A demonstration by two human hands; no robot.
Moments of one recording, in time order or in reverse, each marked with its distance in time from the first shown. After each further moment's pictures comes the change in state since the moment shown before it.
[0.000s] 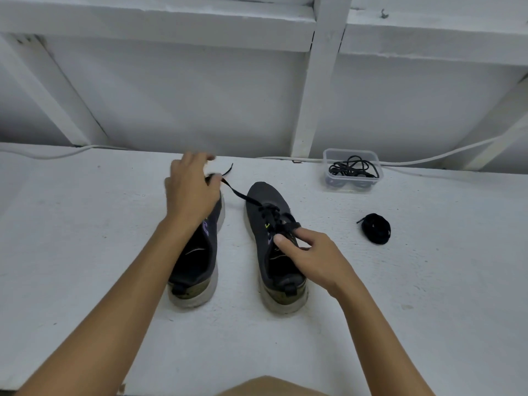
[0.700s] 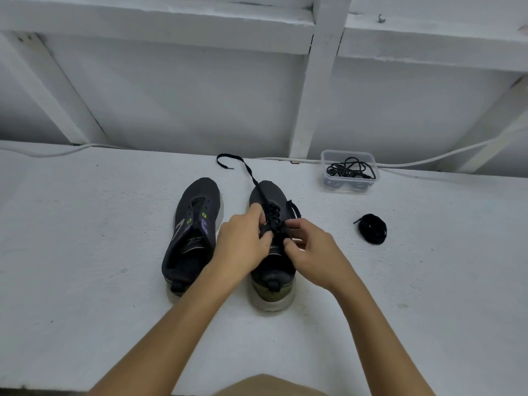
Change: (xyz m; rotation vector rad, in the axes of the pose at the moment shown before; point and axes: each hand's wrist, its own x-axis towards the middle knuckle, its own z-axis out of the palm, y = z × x) left_hand -0.086 0.055 0.029 -0.061 -0.338 0.075; right_hand 0.001 0.001 -0.002 -0.163 0.054 -0.162
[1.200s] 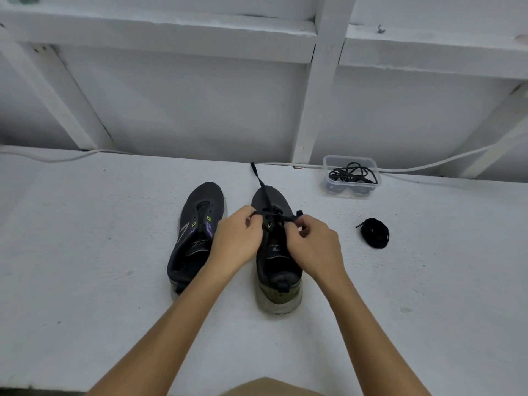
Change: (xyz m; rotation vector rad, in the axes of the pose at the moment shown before) left_hand 0.005 -0.008 -0.008 -0.467 0.016 -0.284; right_hand 0.013 -0.020 0.013 -0.055 0.270 0.123
